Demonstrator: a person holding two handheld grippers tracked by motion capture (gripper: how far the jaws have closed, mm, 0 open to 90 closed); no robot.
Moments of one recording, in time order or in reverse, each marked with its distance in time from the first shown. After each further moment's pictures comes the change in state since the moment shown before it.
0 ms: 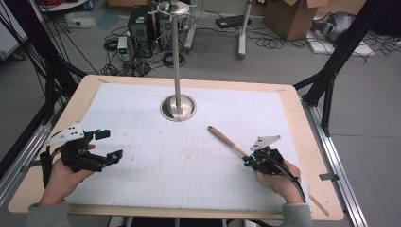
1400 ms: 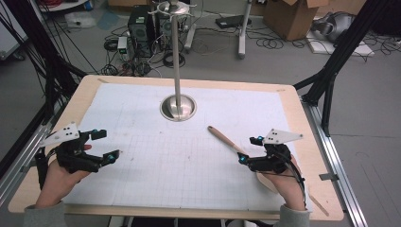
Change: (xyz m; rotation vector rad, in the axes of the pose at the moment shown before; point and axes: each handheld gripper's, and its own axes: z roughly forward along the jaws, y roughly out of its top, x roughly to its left) left arm 0.001 -0.001 -0.009 -0.006 0.021 -0.002; right arm 0.008 0.016 -0.041 -0.344 0.027 0.089
